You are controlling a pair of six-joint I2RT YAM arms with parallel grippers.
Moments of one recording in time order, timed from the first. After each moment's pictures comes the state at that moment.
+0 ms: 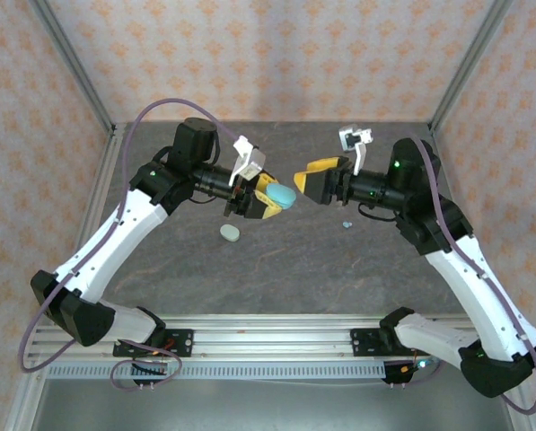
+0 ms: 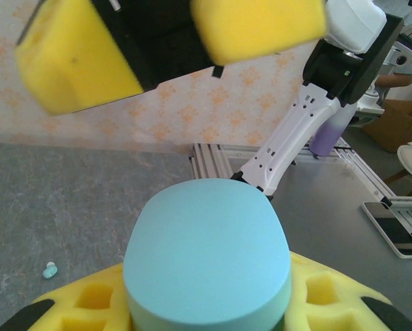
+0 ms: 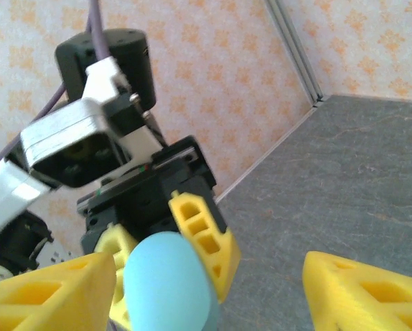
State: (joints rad) left arm -0.49 1.39 1.50 -0.65 1.16 0.31; right arm 0.52 1.03 1.35 -0.51 -0.65 0.41
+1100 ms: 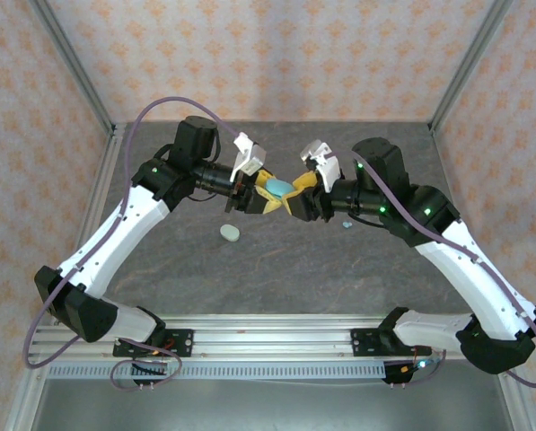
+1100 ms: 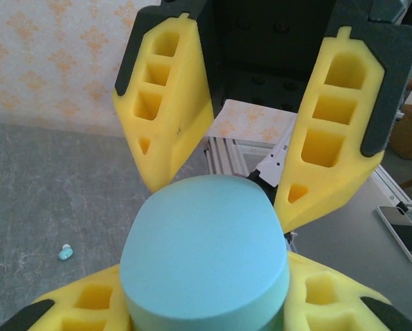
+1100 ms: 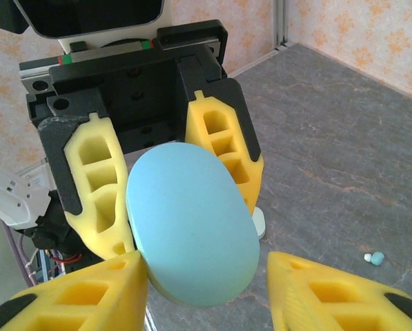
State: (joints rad) left arm -0.48 1.41 1.51 -0.66 1.12 0.30; right arm 0.71 1.15 1.52 -0.84 -0.37 0.02
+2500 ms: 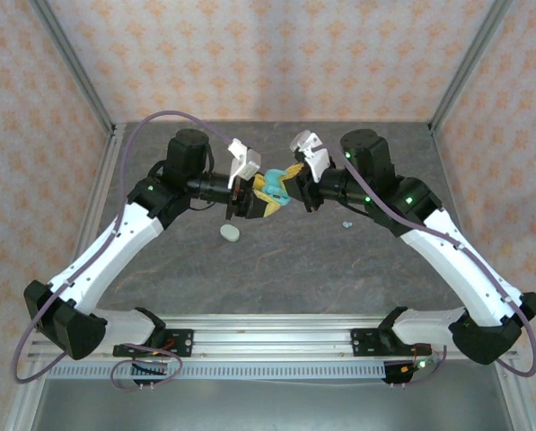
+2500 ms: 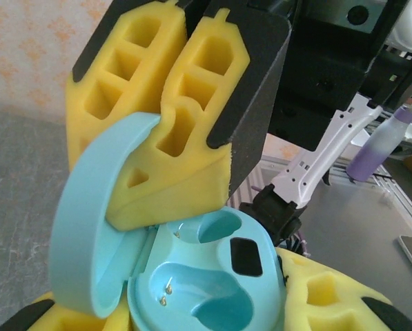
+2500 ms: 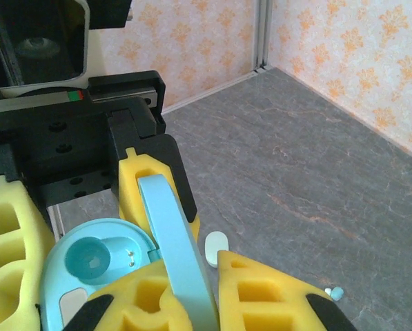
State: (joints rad) left arm -0.48 1.29 1.32 -0.42 1.01 0.09; right arm 0.70 1.23 1.52 -0.72 -0.35 -0.10
